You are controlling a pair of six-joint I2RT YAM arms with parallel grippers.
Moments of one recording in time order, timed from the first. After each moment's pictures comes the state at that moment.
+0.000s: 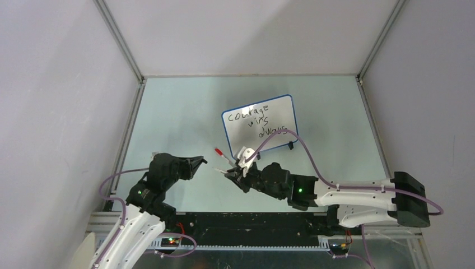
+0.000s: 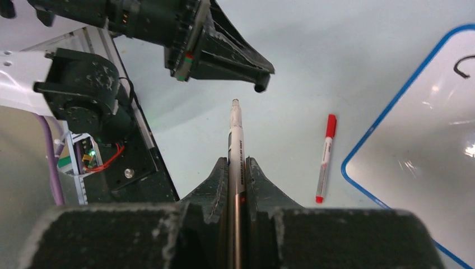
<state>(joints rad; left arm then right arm) -0.41 0.44 0.42 -0.56 -0.03 -1.73 1.35 1.16 0.72 0.26 0.27 0.12</state>
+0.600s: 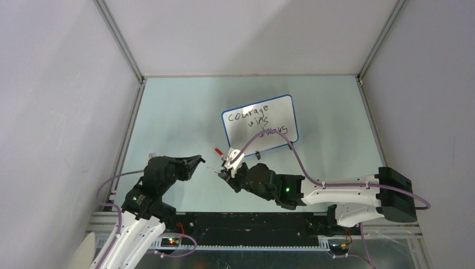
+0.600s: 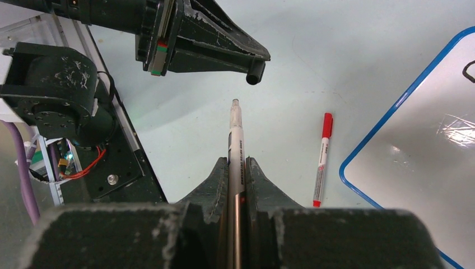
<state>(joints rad) -0.41 0.34 0.44 -0.60 -0.03 -1.76 1.39 1.31 0.84 0.24 0.34 0.09</state>
